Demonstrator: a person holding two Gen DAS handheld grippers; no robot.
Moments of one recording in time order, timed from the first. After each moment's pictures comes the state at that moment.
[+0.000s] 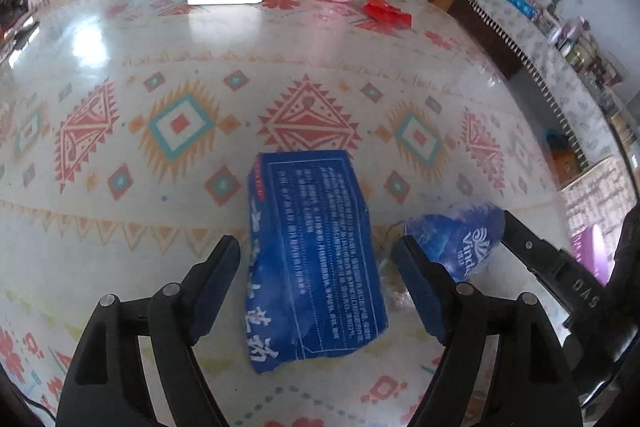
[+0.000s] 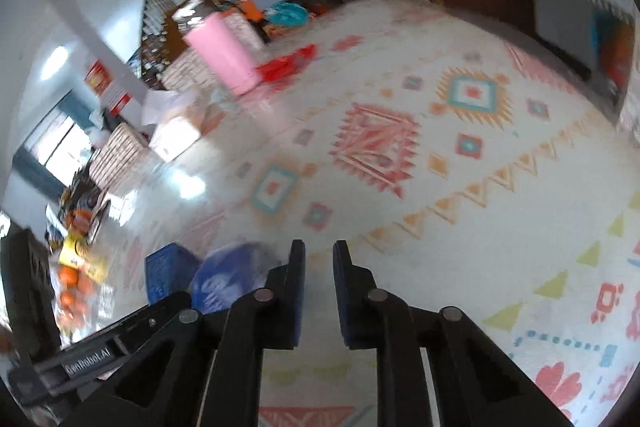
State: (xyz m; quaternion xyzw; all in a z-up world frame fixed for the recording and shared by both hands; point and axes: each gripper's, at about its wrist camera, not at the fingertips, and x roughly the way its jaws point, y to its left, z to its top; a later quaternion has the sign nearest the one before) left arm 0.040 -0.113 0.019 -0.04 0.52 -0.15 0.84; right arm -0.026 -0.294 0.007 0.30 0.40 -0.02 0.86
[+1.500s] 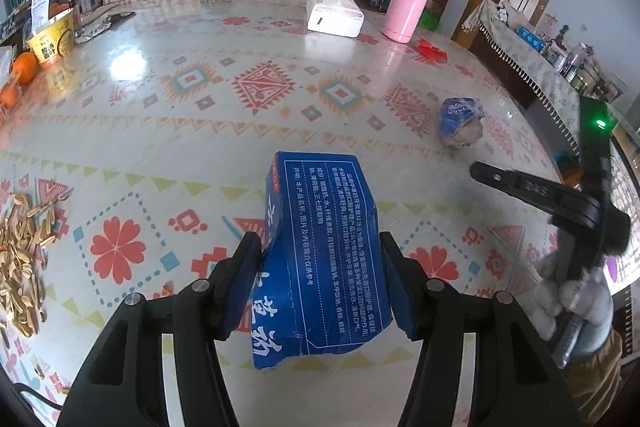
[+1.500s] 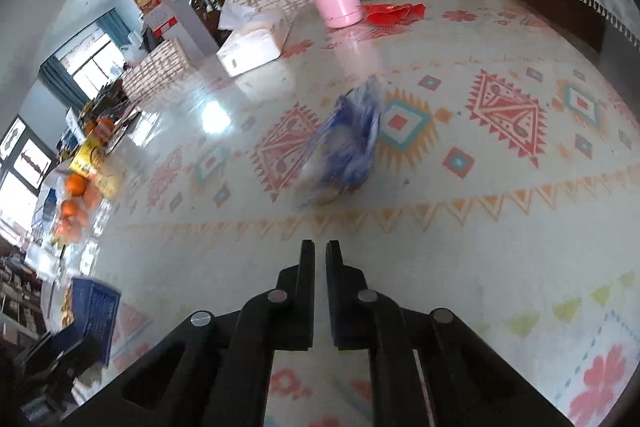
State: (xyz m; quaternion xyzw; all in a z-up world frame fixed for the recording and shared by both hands) left arm -0.085 0.029 0.050 -0.06 0.46 -0.10 0.88; right arm -0.025 -0.195 0.017 0.15 0.44 0.09 0.88
